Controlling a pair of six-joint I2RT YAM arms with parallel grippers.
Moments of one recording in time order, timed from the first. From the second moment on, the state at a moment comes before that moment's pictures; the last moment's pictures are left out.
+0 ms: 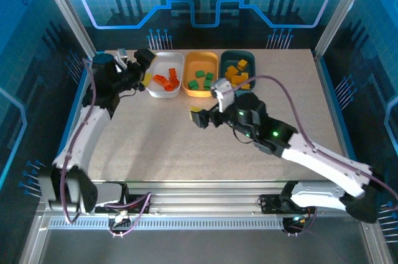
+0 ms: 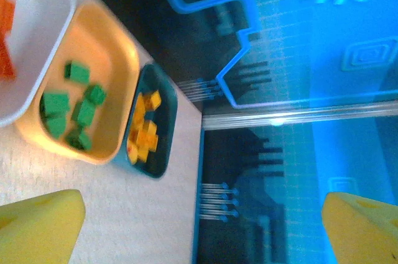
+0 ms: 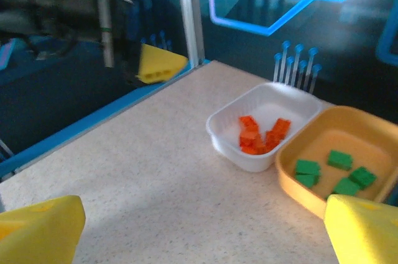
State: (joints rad) left arm -0.06 1.23 1.14 -0.17 0.48 -1.12; right arm 0.91 1.08 1.01 -0.14 0.16 0.12
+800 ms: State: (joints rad) left arm -0.27 1.35 0.39 0.64 -0.34 -0.02; right arm 0.19 1.24 0.39 0.42 0.20 -0.14
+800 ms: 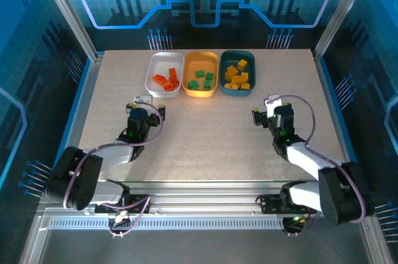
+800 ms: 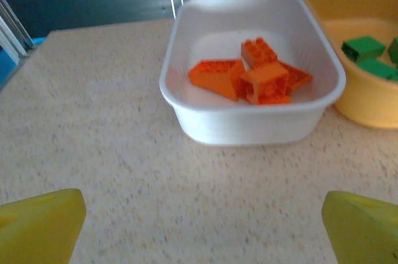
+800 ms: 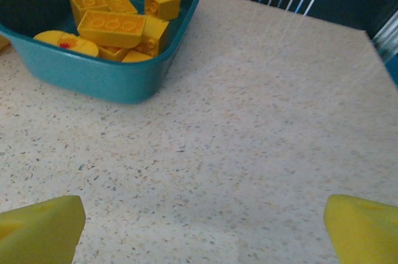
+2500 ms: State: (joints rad) left arm 0.03 1.55 0.38 0.80 0.08 -0.09; right arm 0.07 1.49 0.40 0.67 0.04 -0.05
